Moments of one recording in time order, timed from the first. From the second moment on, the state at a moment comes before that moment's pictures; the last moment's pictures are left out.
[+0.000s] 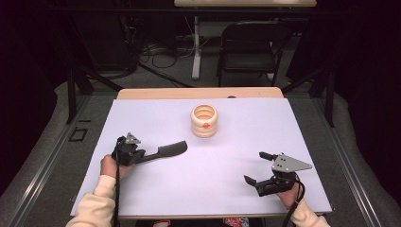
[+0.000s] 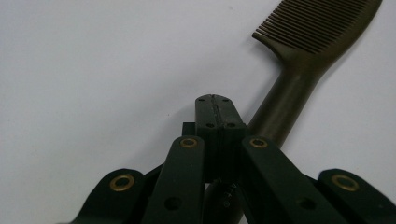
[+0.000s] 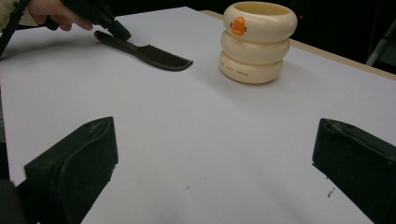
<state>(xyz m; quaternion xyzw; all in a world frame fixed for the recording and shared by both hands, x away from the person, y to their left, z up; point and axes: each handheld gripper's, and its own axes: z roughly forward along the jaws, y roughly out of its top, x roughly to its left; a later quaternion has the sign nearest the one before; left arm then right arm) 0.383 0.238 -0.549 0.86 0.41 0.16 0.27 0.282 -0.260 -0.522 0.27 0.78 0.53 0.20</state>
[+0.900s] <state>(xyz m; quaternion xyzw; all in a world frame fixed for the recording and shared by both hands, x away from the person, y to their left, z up) 0.379 0.240 -0.532 0.84 0.41 0.20 0.29 0.283 -0.260 -0.522 0.27 0.78 0.53 0.20</state>
